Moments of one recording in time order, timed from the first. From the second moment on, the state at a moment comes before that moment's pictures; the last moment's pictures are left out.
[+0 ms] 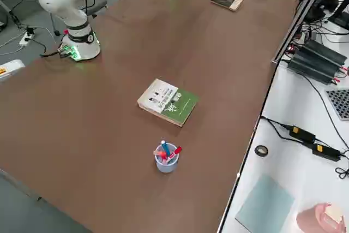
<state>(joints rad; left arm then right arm) 0.13 -0.18 -0.17 -1.65 -0.03 1.46 -0.02 0.03 -0.03 0.05 -1.52 -0.02 1.50 0.13</state>
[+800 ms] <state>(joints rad) 0.13 -0.17 -0.17 -1.65 -0.03 1.46 -0.02 0.03 -0.02 0.05 -1.52 -0.02 1.52 0.13</state>
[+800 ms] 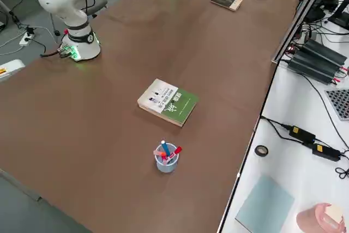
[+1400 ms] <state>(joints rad) 0.13 -0.11 -0.18 -1.68 -0.15 1.52 0.02 0.03 -0.02 0.05 -1.52 -0.02 1.51 0.13</state>
